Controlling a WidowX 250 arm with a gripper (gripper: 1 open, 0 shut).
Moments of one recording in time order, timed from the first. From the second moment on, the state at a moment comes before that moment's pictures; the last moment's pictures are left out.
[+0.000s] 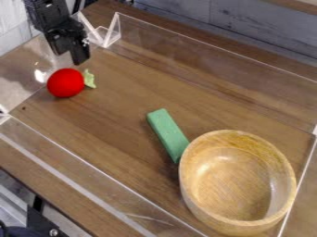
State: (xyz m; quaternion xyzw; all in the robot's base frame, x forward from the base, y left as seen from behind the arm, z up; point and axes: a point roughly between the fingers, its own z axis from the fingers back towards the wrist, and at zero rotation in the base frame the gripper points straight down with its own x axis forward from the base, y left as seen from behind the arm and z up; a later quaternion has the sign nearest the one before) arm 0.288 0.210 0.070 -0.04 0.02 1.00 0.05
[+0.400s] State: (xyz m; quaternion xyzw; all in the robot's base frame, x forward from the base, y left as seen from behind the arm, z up) arm 0.294 0.210 0.054 -0.04 0.01 1.00 -0.03
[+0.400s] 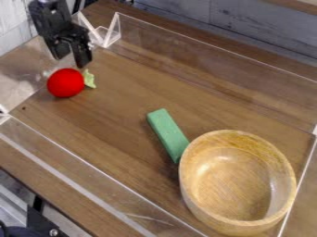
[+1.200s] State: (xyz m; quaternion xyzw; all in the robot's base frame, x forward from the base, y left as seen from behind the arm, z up) arm 0.301 0.203 0.067 -0.03 0.01 1.00 0.00
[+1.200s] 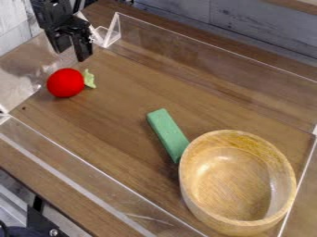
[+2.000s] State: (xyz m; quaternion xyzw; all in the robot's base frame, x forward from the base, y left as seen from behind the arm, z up) arm 0.314 0.149 0.107 0.03 0.09 1.00 0.00
